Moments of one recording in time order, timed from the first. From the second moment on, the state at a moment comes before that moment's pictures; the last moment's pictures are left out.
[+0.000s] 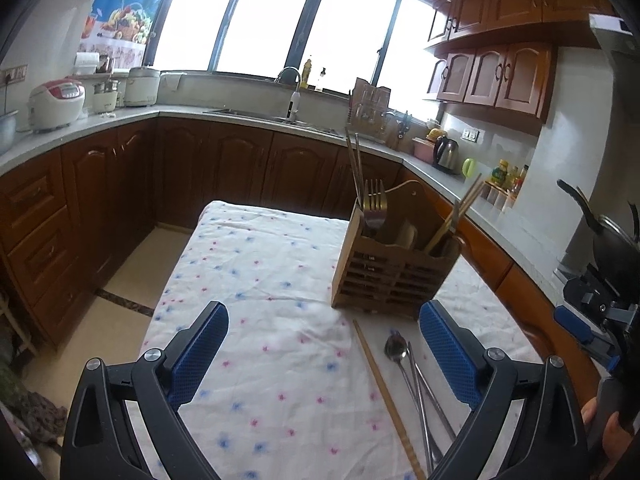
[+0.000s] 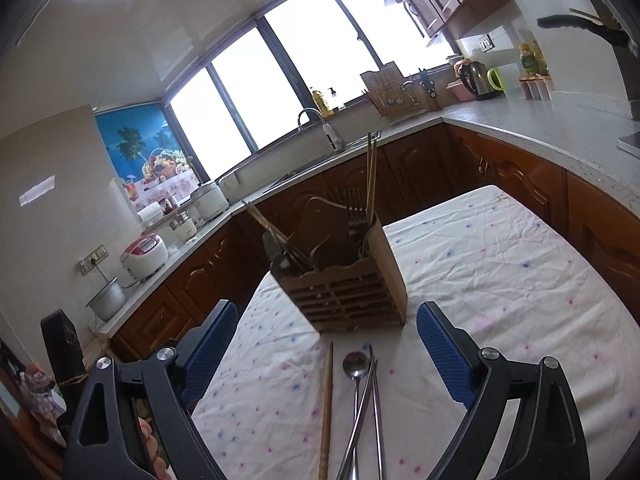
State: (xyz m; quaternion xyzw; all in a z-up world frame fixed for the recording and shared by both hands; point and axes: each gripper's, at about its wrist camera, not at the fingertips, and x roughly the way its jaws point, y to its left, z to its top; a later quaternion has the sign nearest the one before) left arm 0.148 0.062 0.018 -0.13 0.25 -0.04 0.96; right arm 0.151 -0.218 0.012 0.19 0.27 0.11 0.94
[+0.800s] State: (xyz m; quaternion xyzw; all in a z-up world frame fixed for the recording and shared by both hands) left arm 0.048 0.045 0.025 -0.02 0.19 -0.02 0.98; right arm 0.060 -0.176 0.034 0.00 0.17 0.10 0.98
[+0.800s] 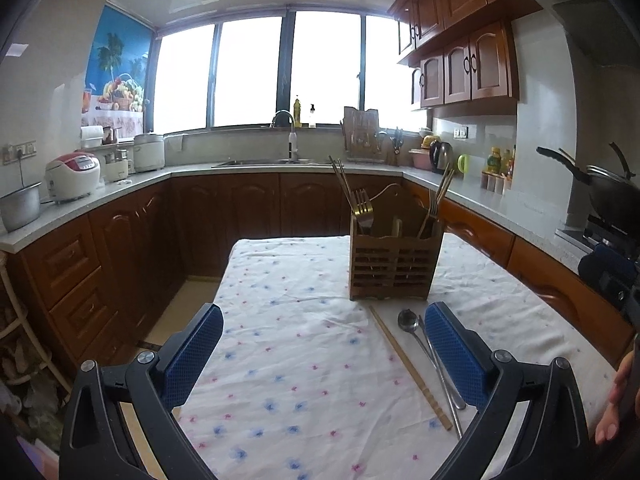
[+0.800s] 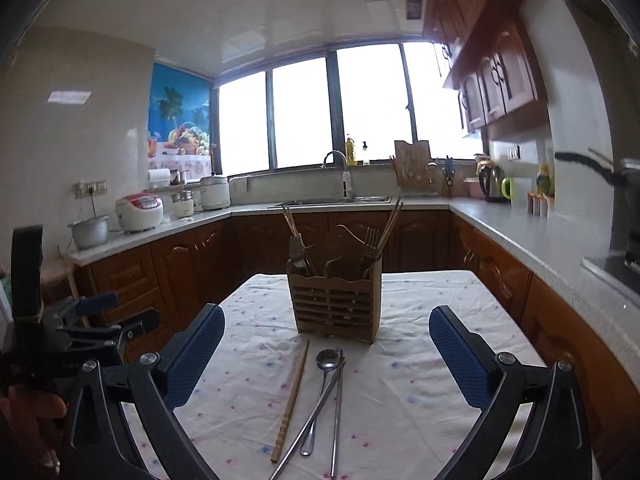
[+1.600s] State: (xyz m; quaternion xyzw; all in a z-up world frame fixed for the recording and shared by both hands) left arm 0.033 0.042 -0.009 -0.02 0.18 0.04 0.98; right arm 0.045 -0.186 0.012 0.02 0.15 0.09 0.98
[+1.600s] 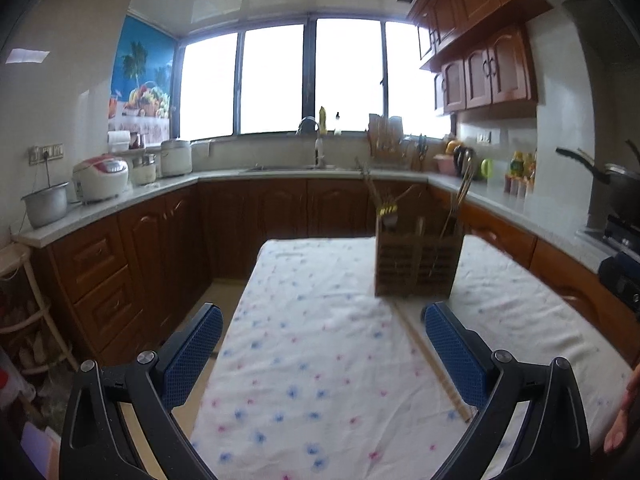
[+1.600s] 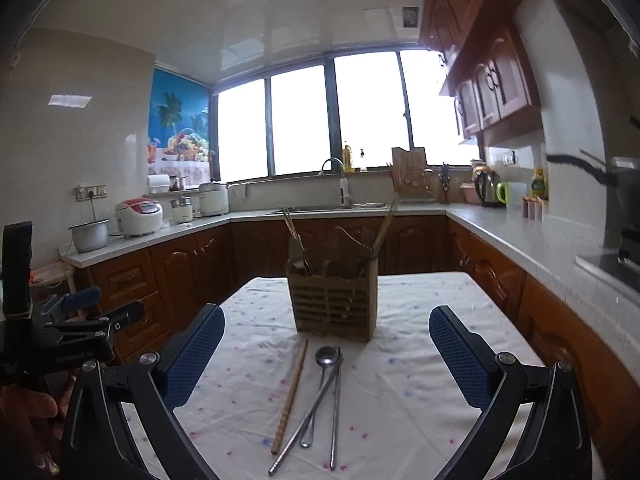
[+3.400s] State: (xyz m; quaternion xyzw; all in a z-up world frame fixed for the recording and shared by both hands) left arm 0.034 0.021 -0.020 0.00 0.19 0.03 0.98; right arm 0.052 -0.201 -0.037 0.05 0.17 0.07 0.98
